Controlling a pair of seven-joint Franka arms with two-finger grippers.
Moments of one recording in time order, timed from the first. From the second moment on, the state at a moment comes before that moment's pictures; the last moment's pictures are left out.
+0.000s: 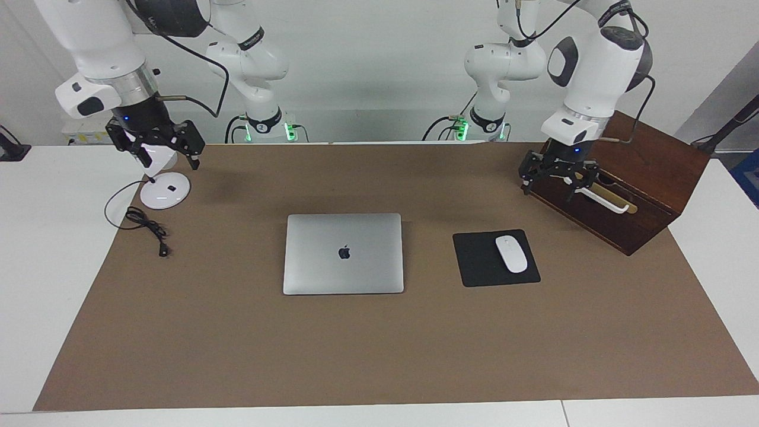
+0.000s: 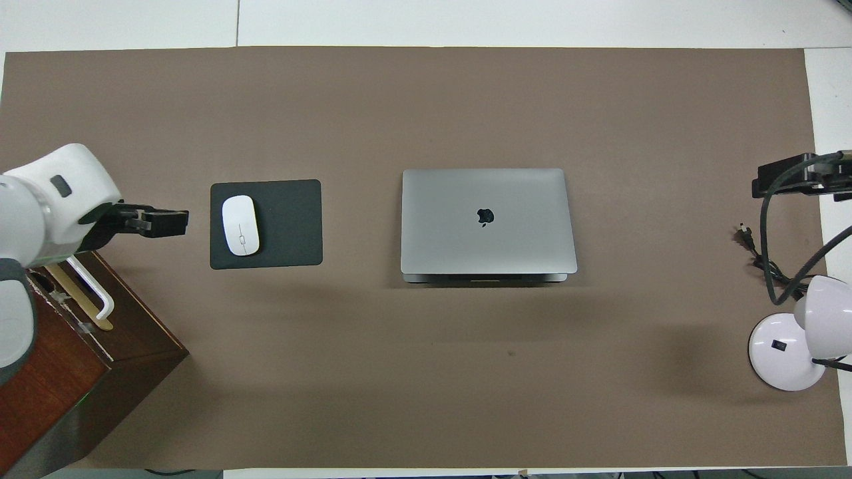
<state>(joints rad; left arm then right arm) -0.09 -0.19 0.00 -2.06 -0.06 2.12 0.16 -0.15 -0.02 0.12 -1.60 -0.02 1.61 0.05</state>
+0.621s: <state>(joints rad) -0.03 -0.12 0.00 -1.68 -0.06 1.67 0.09 -0.15 -0.02 0.12 -1.61 -0.02 1.61 0.05</state>
